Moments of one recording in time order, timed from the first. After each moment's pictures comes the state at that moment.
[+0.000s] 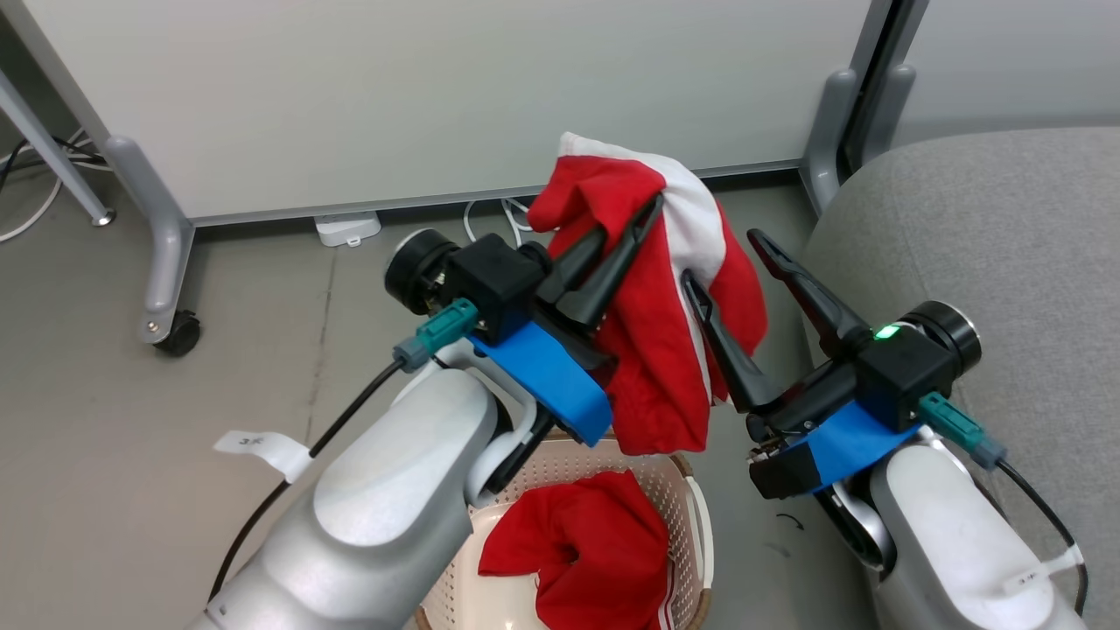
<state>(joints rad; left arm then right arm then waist) -0.74 0.13 -0.80 0.42 -0.57 -0.13 -0.23 -0.43 -0.19 0.37 0.22 0.18 0.13 -0.26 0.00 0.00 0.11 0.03</state>
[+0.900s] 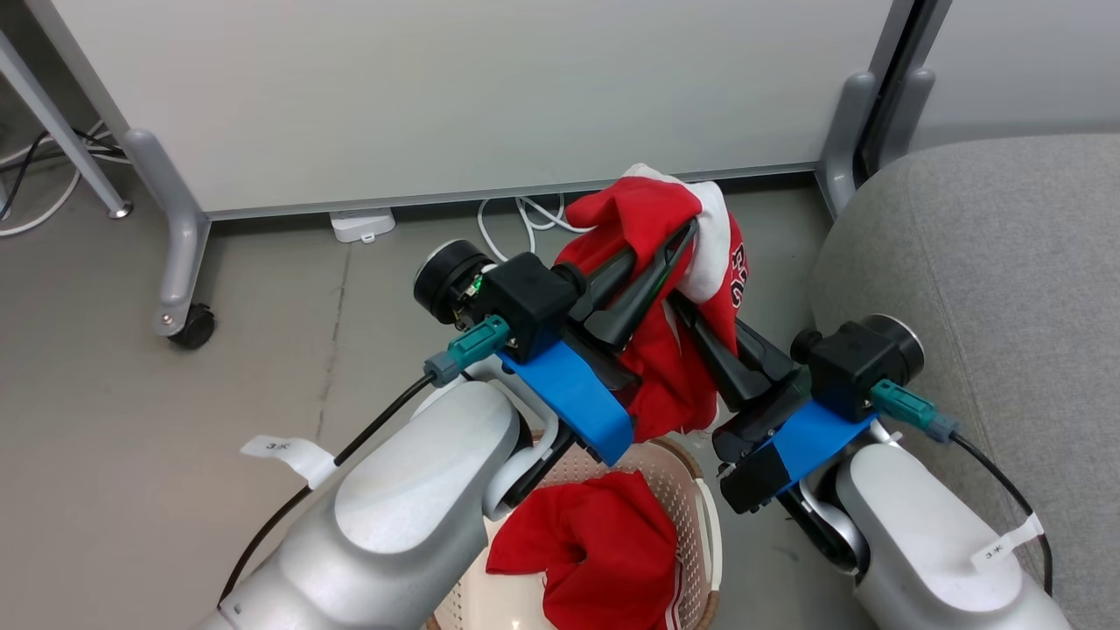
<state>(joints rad) -0.75 0.12 -0.87 0.42 -0.58 -0.13 -0.25 -0.52 -0.23 0.55 0.36 0.35 0.13 -0.26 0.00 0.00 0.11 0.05</state>
